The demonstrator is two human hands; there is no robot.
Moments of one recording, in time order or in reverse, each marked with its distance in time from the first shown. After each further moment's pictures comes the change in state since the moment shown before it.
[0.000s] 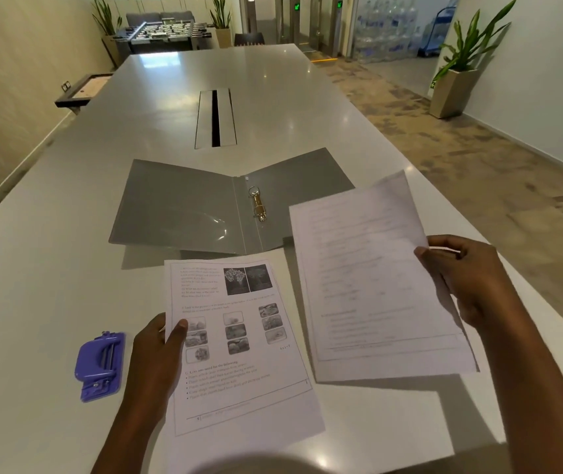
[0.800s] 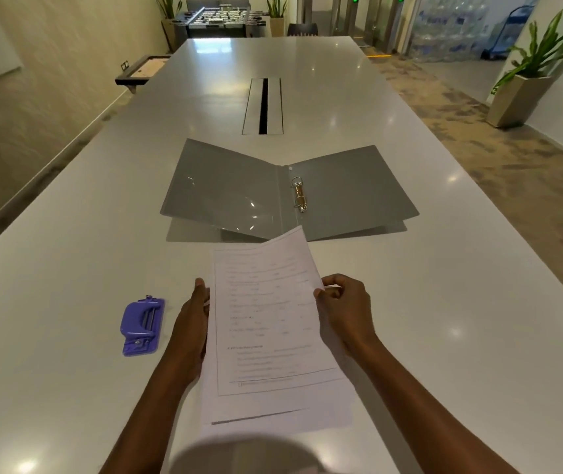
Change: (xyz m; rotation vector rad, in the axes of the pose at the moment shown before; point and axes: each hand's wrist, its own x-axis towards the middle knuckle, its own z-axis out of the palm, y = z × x) left_hand 0.002 0.006 -0.005 -0.349 -0.096 -0.304; right_hand -0.059 0.075 0.178 -0.252 -0.315 -0.067
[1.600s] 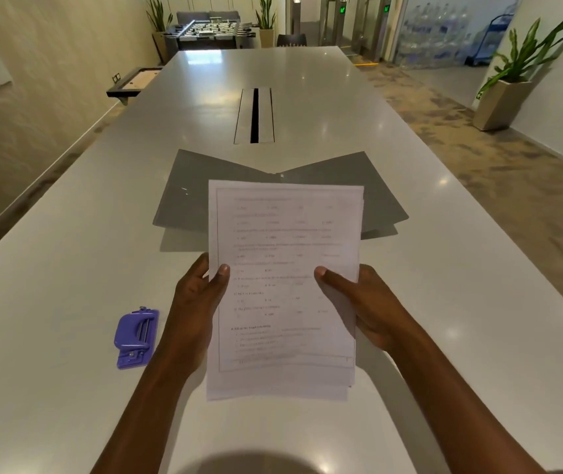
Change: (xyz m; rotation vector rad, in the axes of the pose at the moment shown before) left_hand -0.029 0.050 0.022 -0.006 -0.215 0.433; right_hand -0.005 -0.042 -0.056 0.414 -0.398 0.043
